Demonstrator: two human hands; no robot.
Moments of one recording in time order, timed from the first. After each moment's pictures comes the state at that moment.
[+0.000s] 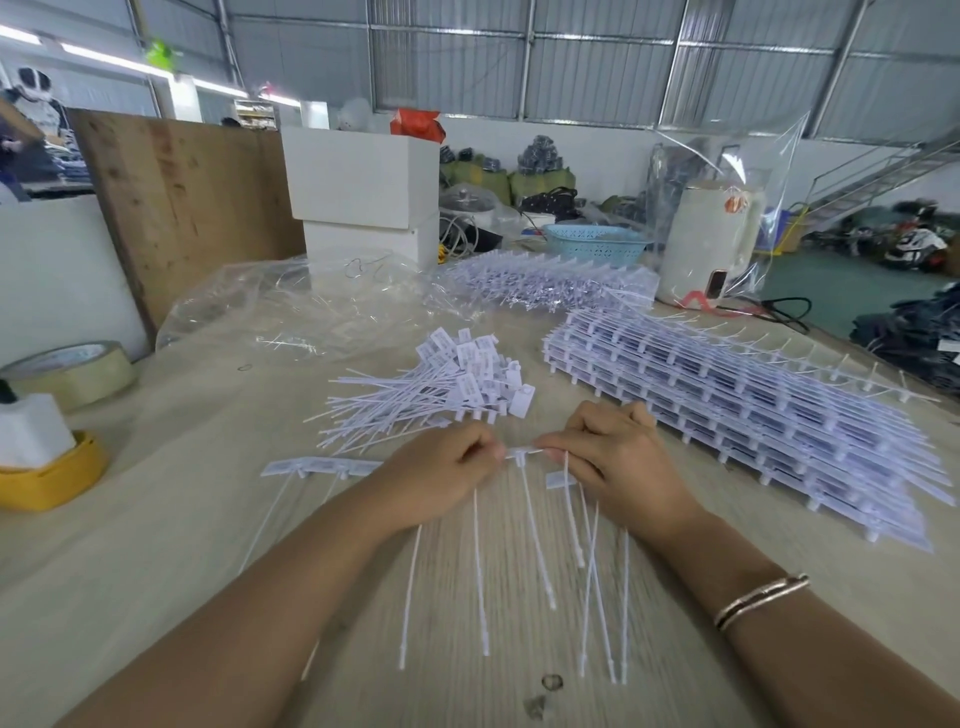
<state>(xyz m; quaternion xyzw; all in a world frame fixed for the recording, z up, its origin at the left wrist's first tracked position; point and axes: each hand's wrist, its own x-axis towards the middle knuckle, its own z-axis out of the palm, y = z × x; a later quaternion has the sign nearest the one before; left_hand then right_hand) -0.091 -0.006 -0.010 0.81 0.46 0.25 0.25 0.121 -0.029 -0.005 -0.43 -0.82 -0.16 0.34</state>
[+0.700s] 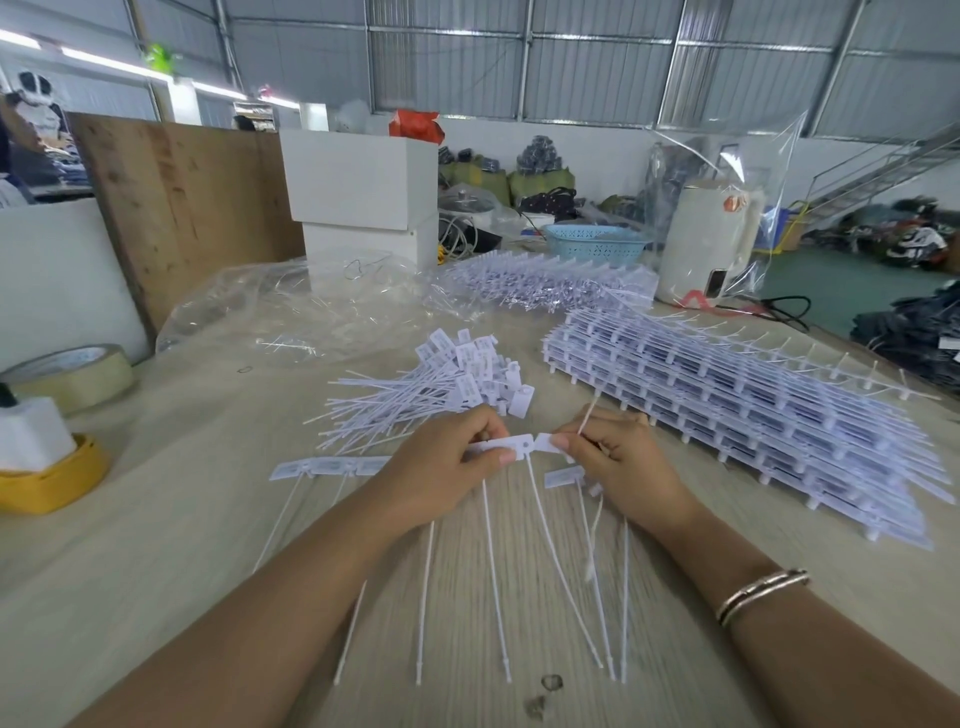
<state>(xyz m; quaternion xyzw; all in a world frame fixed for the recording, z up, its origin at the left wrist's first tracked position) -0.086 -0.011 -0.002 0.82 0.41 0.32 0.23 0.122 -0.024 -0.008 -0.46 -0.77 0.12 0.43</state>
